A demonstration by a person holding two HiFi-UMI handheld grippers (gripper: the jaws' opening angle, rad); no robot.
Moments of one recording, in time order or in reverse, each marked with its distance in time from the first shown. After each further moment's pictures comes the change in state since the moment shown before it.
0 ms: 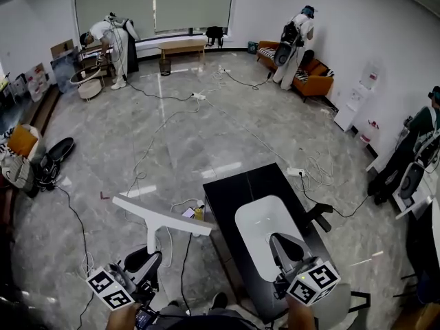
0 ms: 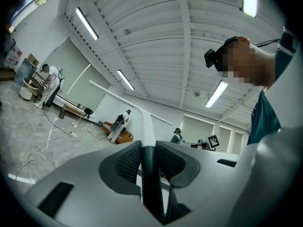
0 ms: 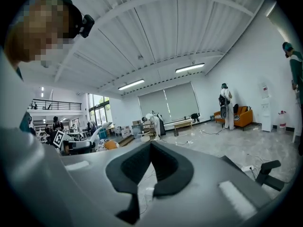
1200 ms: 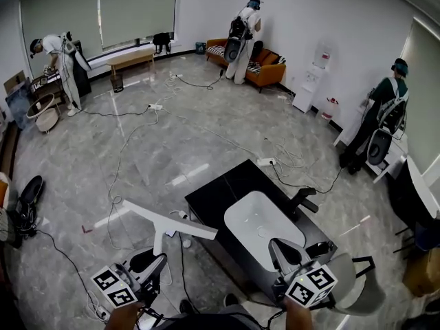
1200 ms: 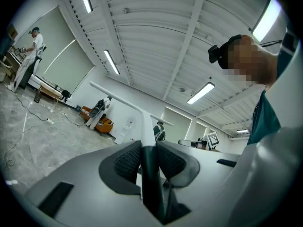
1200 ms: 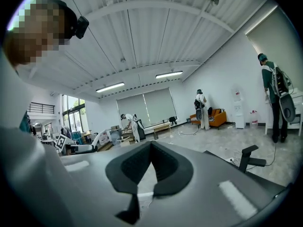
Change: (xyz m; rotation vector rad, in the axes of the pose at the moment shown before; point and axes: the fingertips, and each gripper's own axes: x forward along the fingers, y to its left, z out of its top) left arm 0.036 0.065 0.016 -0.041 0.173 -0.282; right arm 0.002 0.027 -0.011 0.065 -0.068 -0.291
